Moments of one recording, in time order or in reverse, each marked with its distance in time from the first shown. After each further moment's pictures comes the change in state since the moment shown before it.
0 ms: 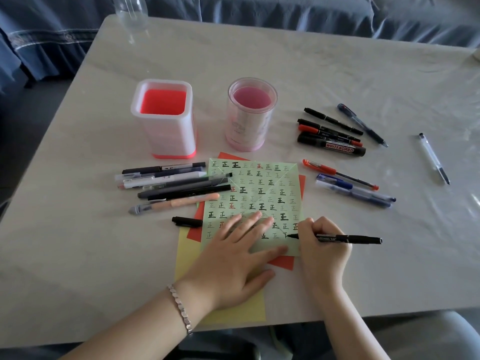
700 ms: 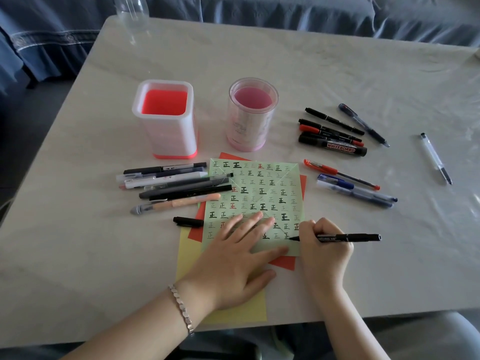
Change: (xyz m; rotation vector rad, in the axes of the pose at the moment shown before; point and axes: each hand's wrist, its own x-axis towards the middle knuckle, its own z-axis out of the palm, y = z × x) left_hand -0.001 -0.001 0.001 0.012 0.002 0.004; right_hand -0.001 0.001 0.000 -0.032 -0.013 -0.024
